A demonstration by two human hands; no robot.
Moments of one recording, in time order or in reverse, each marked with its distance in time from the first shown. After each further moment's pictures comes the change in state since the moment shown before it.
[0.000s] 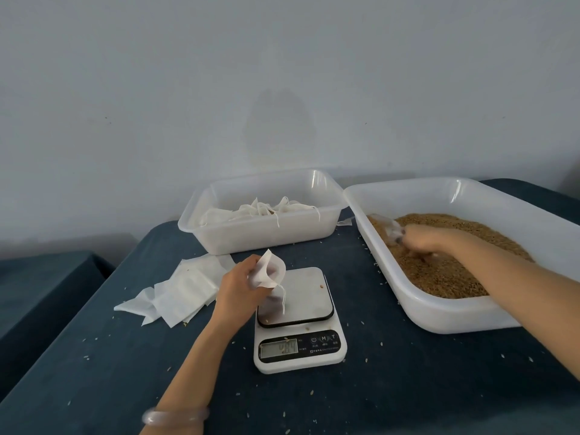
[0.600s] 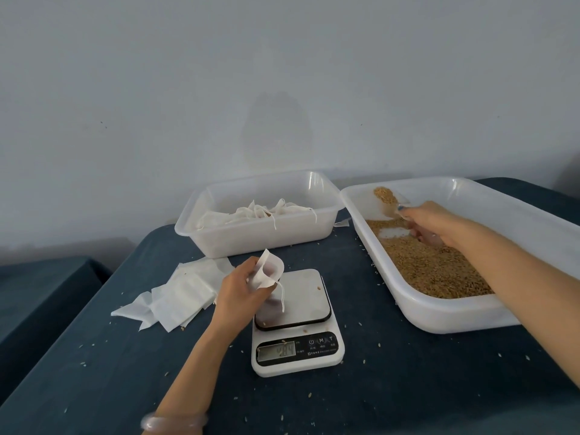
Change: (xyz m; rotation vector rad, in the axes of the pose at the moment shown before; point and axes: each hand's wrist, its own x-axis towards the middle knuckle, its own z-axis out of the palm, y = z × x) left_hand -0.005 0.007 0.002 -0.067 0.019 0.045; right_hand 0.009 0.006 -0.021 0.628 0.165 0.023
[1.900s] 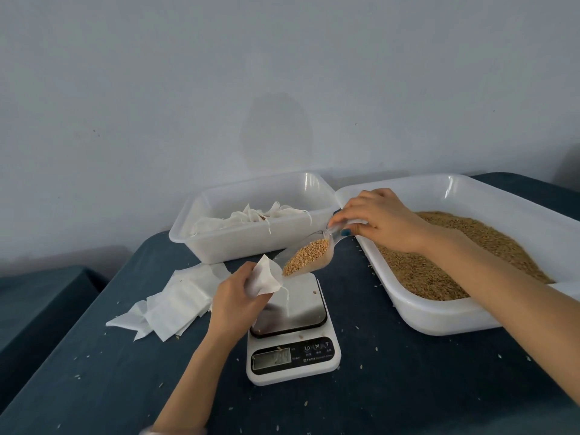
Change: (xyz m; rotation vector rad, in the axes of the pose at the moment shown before) left_hand 0.002 0.000 0.006 0.153 0.039 0.032; right_hand -0.052 -0.029 0.037 -0.788 -0.063 -1.074
